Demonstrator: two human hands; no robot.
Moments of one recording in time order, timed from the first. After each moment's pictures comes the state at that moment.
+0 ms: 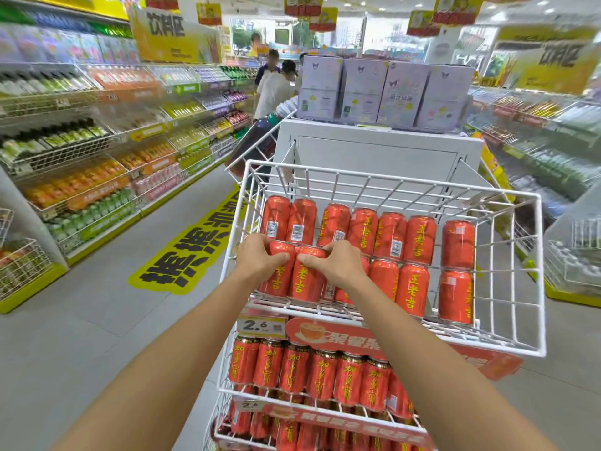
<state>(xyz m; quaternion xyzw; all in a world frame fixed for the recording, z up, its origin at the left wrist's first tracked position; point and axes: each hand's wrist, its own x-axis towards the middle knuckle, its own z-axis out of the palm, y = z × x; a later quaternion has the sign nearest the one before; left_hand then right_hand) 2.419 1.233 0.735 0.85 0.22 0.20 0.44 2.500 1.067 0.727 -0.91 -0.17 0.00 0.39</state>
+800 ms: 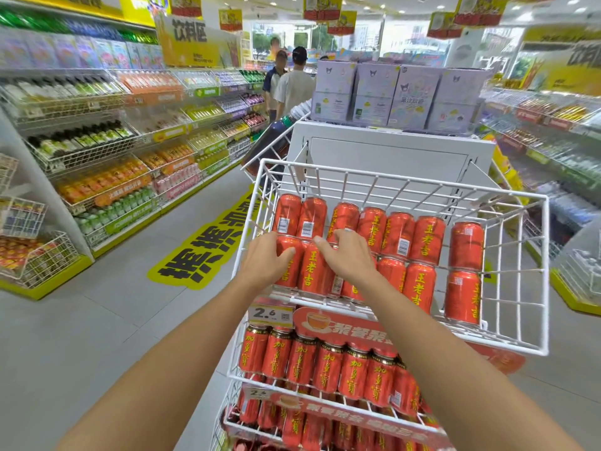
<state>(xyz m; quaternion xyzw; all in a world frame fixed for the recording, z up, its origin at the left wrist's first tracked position) 2.385 1.222 0.746 0.91 0.17 0.22 0.30 2.480 1.060 0.749 -0.92 -0.23 -0.06 0.30</state>
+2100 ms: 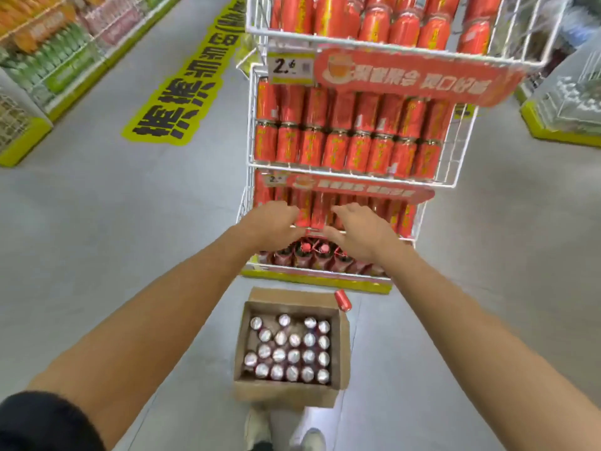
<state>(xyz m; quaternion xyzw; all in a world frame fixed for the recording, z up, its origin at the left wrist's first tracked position) 2.100 1.152 0.554 0.98 -0.05 -0.13 0.12 2.154 0.941 0.547 -0.95 -0.28 0.12 0.07</state>
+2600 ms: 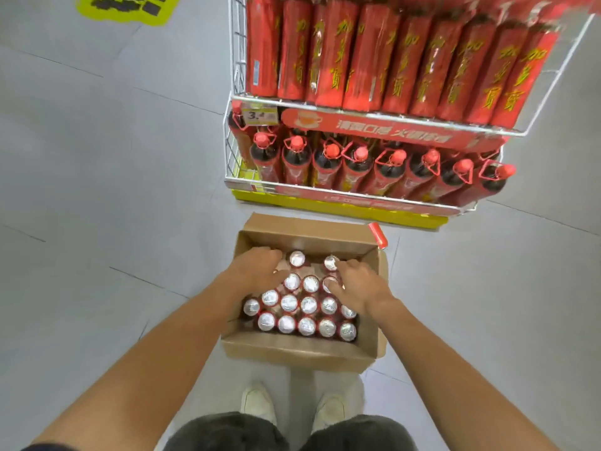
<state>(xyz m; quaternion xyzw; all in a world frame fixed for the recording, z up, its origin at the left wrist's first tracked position) 1.996 1.154 0.096 0.92 0.04 -0.33 0.19 2.046 0.920 0.085 -0.91 -0.22 0.34 0.06</state>
